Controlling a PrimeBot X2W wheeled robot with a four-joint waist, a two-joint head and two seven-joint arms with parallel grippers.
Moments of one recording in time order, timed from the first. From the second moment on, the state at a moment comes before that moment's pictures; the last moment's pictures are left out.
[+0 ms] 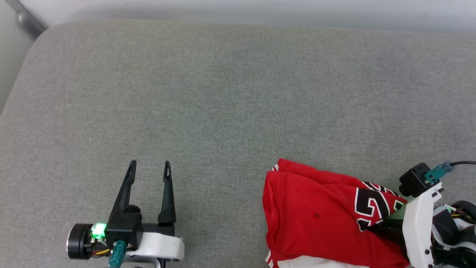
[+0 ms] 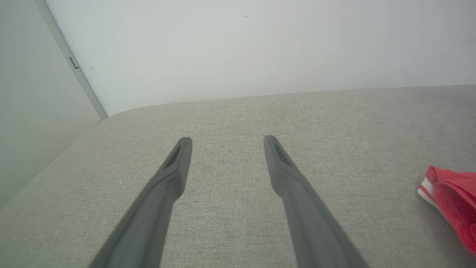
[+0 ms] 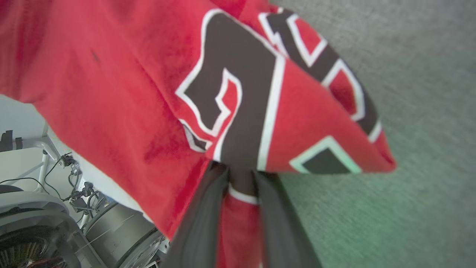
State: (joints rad) left arm -0.02 0.06 -0.12 -0.02 -0.01 0.10 -0.26; right arm -0.28 -0.73 0.56 0.05 0.98 0.13 0.71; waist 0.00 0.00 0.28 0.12
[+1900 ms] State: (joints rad) left arm -0.09 0.20 -0.03 -0.24 0.01 0.12 -0.27; right arm -0.79 -0.88 0.28 0.63 0.58 0.13 0.48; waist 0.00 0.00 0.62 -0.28
